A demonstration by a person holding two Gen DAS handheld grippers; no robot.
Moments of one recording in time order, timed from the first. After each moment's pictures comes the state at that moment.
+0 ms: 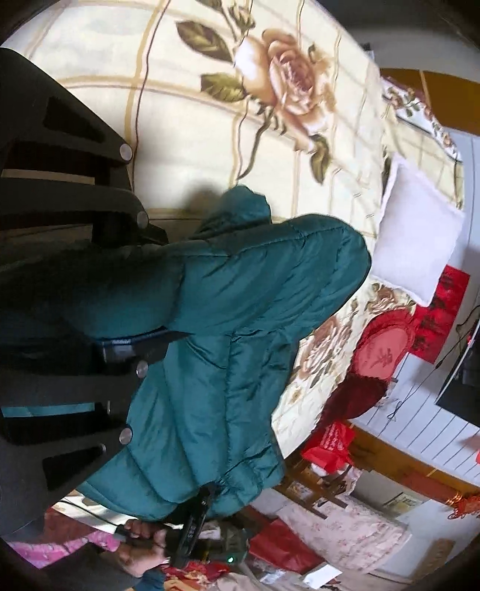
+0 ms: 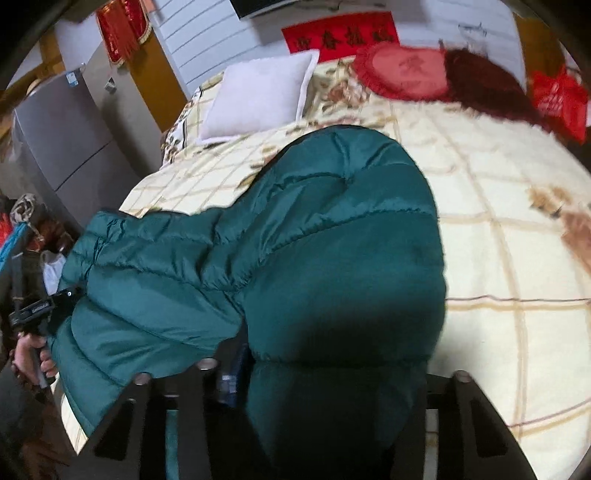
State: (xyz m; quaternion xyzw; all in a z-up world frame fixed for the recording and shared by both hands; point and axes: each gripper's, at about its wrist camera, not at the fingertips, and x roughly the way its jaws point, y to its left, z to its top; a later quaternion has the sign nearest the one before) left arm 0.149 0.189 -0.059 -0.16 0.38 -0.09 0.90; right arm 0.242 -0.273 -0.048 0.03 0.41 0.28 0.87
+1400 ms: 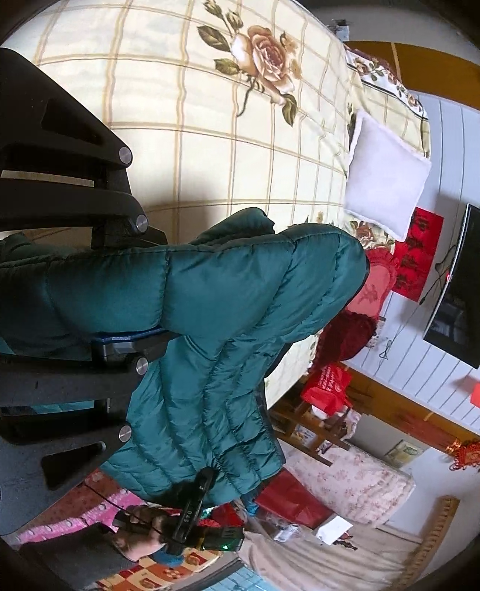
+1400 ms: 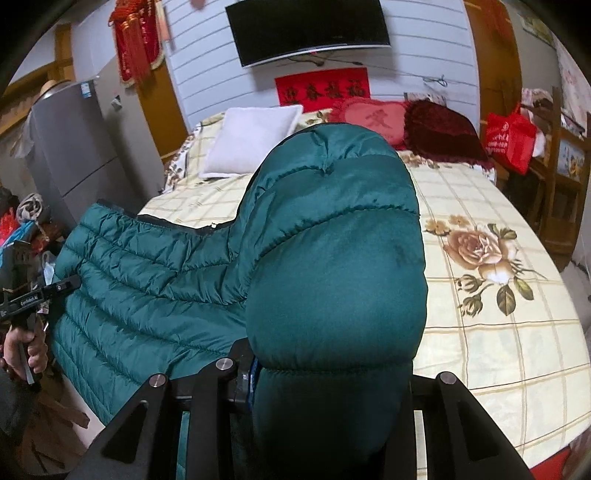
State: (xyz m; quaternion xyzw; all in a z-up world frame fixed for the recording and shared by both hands) left arm 0.065 0.099 0.041 -0.15 0.35 -0.16 0.91; right arm 0.150 -0.313 0.047 0.01 0.36 0.23 0.90
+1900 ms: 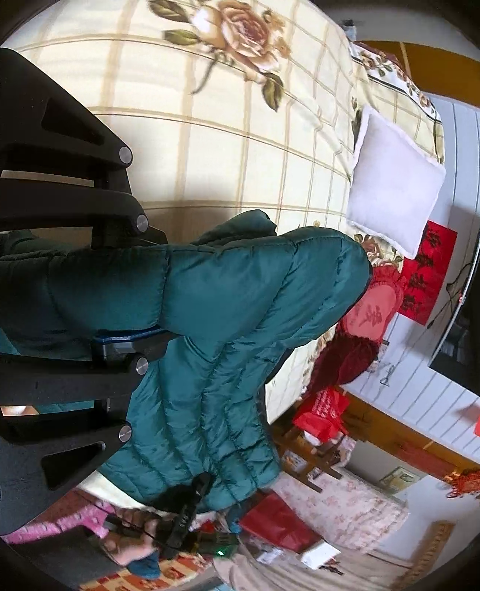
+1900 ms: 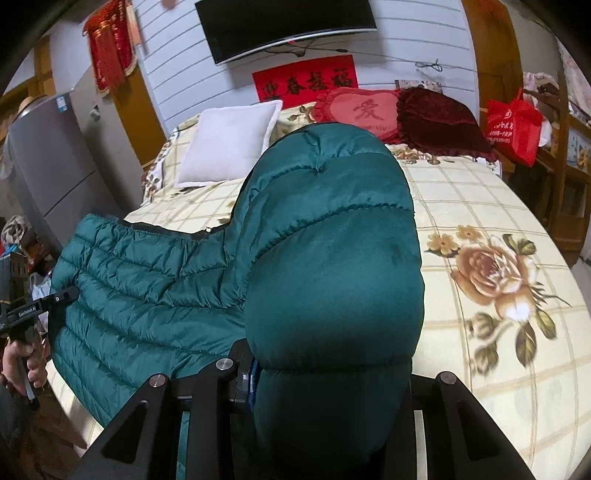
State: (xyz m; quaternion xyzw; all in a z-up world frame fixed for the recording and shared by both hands) left arm 0.186 0.101 0.010 -0.16 0.37 -0.13 0.90; right arm 0.273 -0.317 0.026 0.03 0.37 0.22 0.90
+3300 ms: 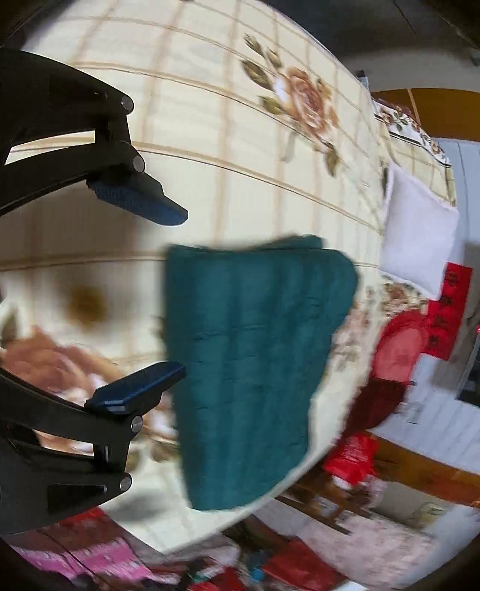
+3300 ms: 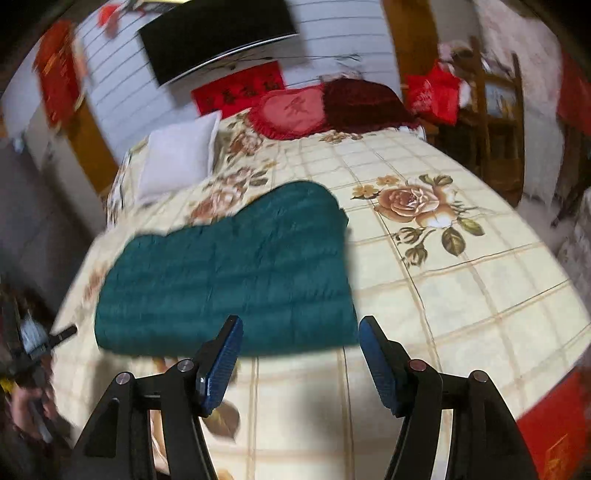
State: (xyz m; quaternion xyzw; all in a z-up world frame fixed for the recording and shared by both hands) left arm 0.062 0.074 -0.016 -0.10 0.44 -0.02 0.89; right arm 0.119 -0.370 0.036 0.07 0.39 0.10 0.91
